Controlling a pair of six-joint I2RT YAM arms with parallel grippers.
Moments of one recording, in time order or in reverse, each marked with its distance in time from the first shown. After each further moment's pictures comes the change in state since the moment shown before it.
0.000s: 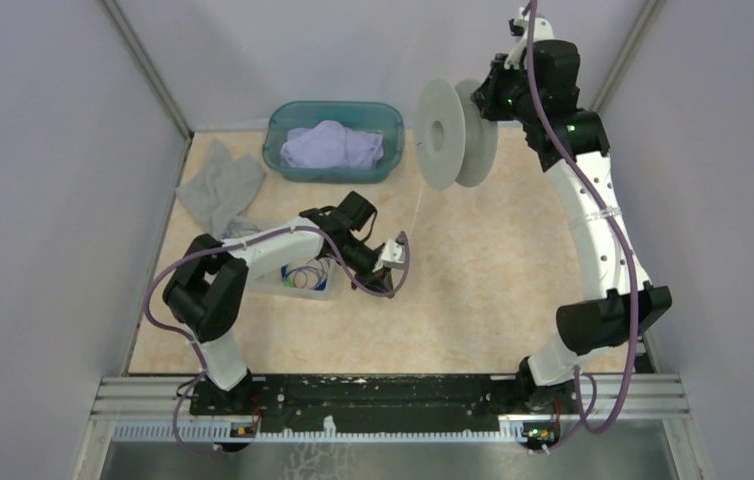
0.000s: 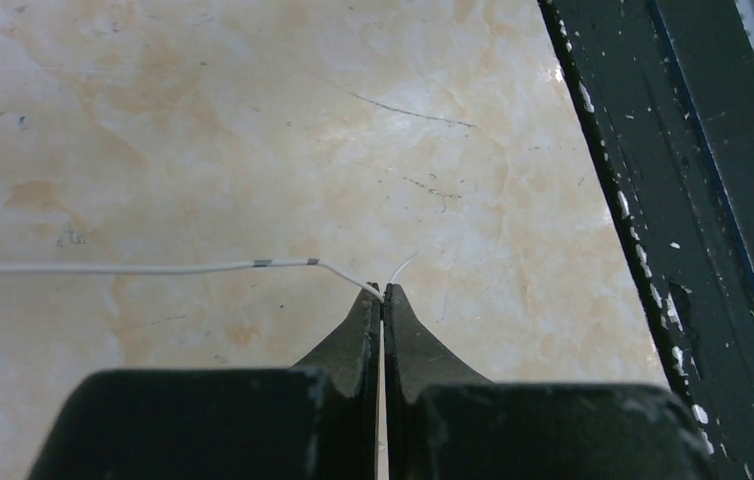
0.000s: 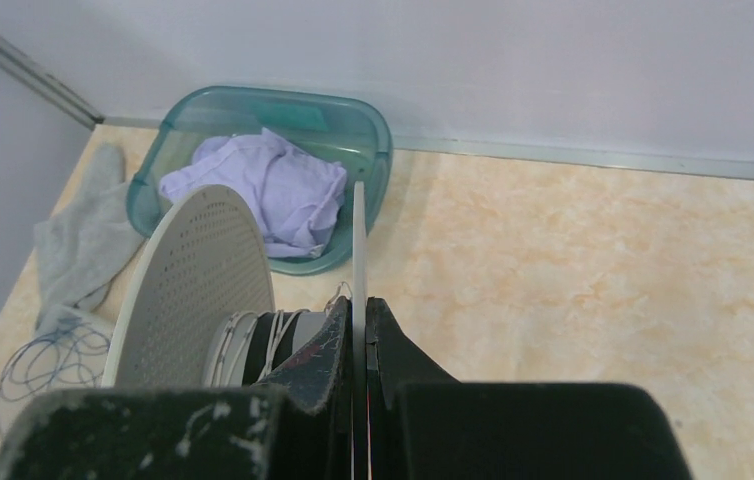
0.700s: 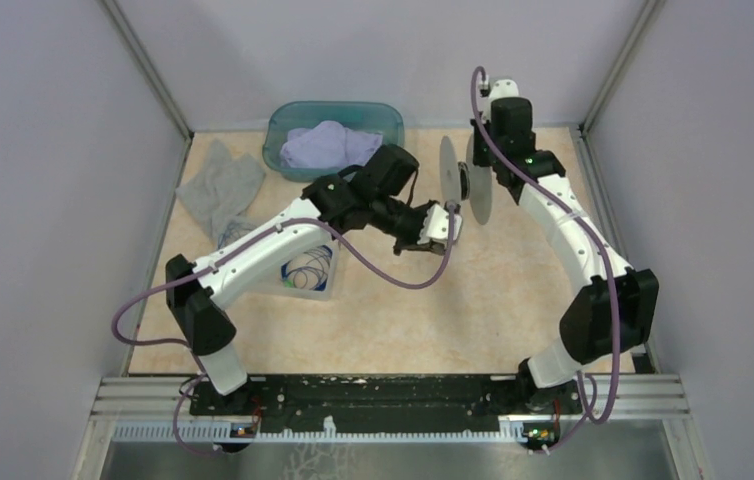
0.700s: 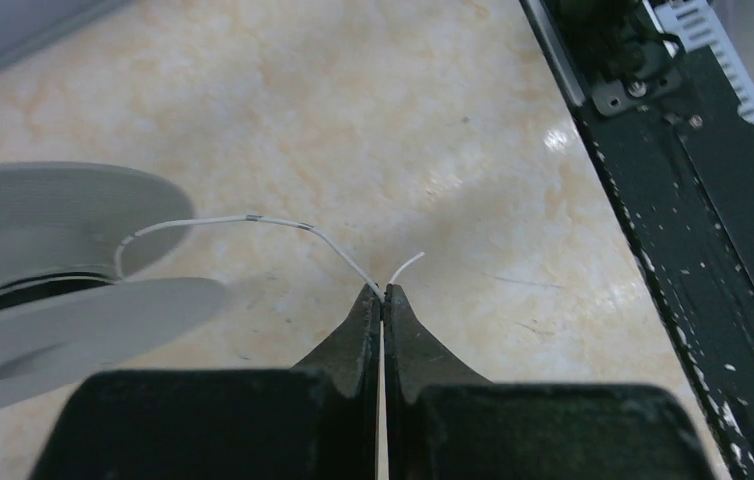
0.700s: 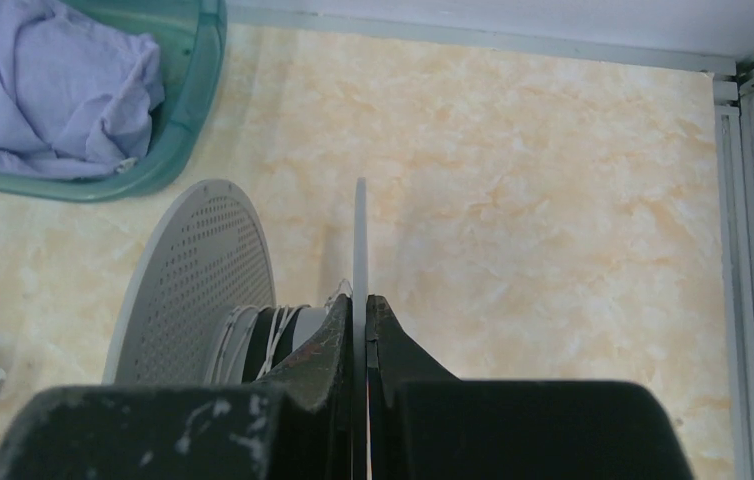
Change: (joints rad) left arm -0.253 -0.036 0.538 -0.199 -0.261 -0.113; right arm 0.034 -0.026 -0.444 0.242 0.265 -0.143
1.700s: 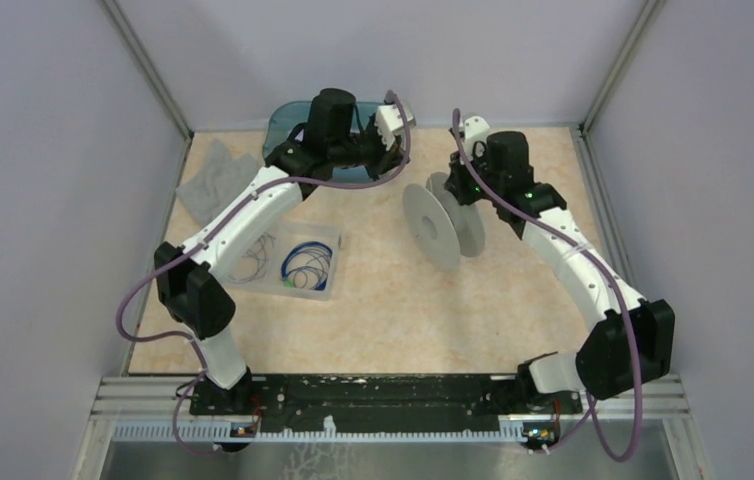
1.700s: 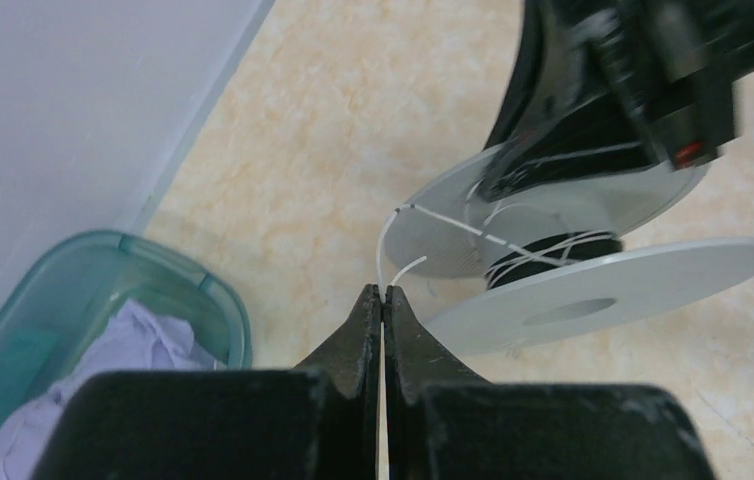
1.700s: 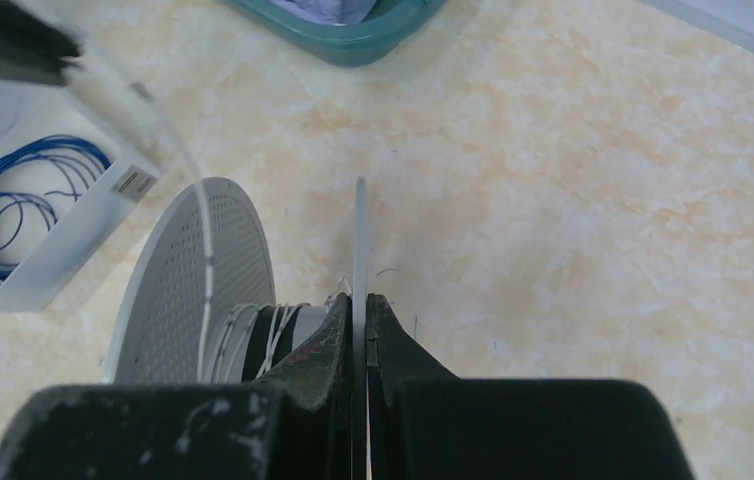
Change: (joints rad) left arm 0.288 0.037 0.102 0.370 -0.201 -0.483; right arm 0.077 -0.193 -0.291 0.055 -0.332 -0.132
